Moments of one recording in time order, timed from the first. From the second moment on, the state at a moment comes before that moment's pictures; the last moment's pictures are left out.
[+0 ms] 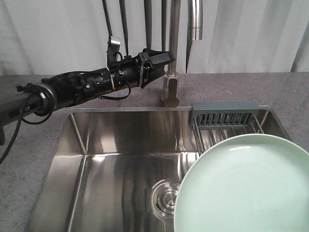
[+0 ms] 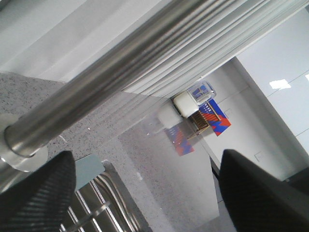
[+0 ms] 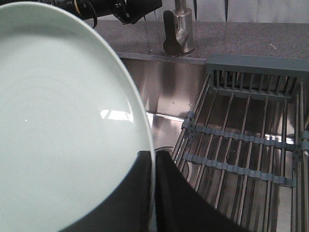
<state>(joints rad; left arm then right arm) -0.30 2.24 -1.71 1.12 -0.92 -1.97 0.26 0.29 -0.62 0.26 0.83 -0.04</state>
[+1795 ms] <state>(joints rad) -0.15 2.19 -1.73 1.43 -1.17 -2.13 0.26 0.29 -0.62 0.26 0.83 -0.04</state>
